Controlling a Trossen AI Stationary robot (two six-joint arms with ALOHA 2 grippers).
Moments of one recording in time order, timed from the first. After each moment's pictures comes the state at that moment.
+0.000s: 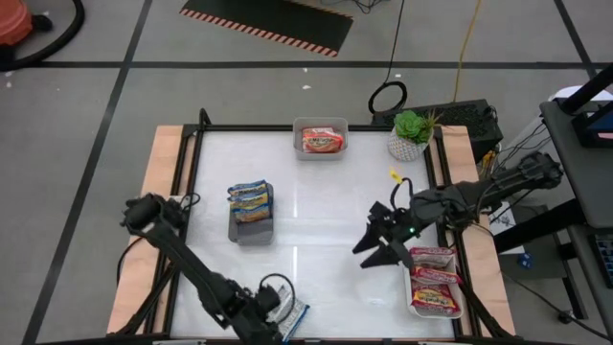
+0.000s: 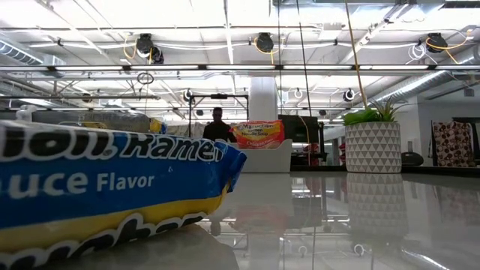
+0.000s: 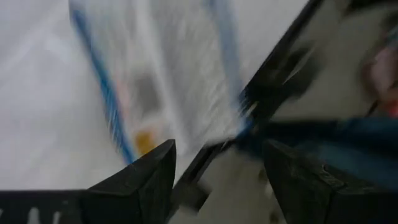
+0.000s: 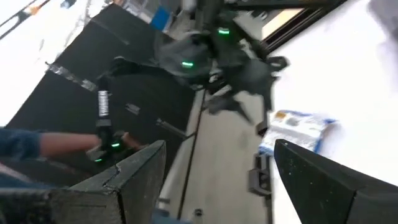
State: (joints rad) left arm -0.77 1.91 1.48 -0.62 -0.14 -1.49; right arm 0.33 1.08 0.92 -0.06 -0.24 0.91
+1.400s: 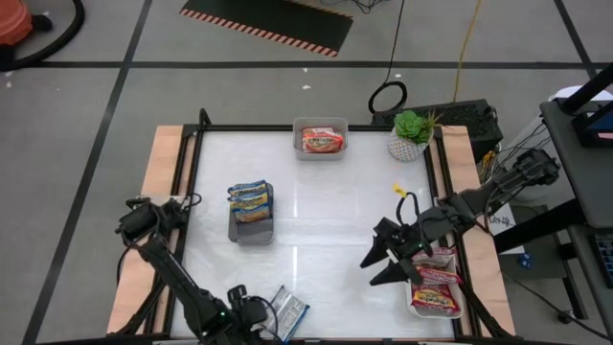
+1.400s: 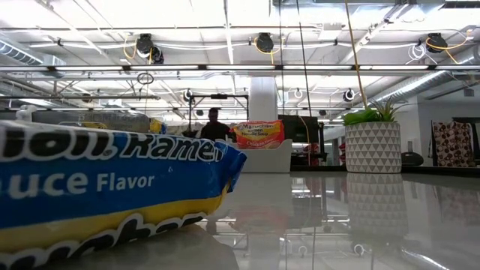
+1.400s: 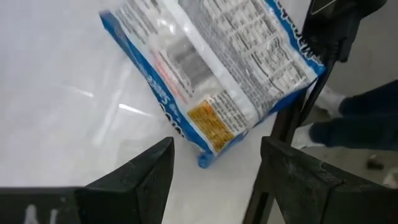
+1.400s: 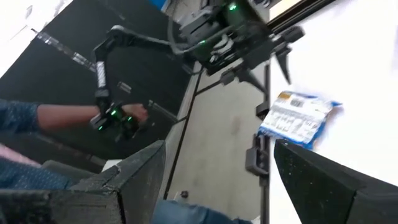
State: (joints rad) left arm -0.91 1.98 1.46 -0.74 -0.33 -1.22; right arm 0.48 1.08 0.92 -0.11 -0.13 0.85
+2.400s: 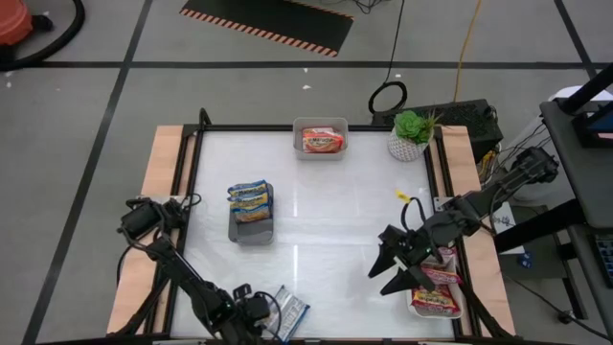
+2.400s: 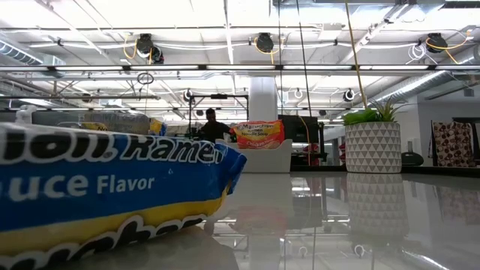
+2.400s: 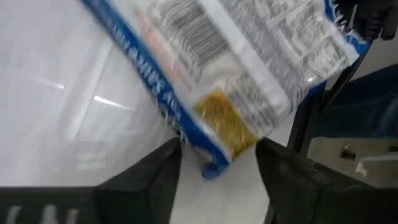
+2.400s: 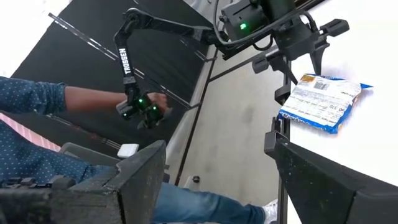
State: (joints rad) left arm -0.87 1.97 1.26 -0.44 -0.26 -1.19; right arm 0.54 1.07 0.92 -0.11 -0.16 0.87
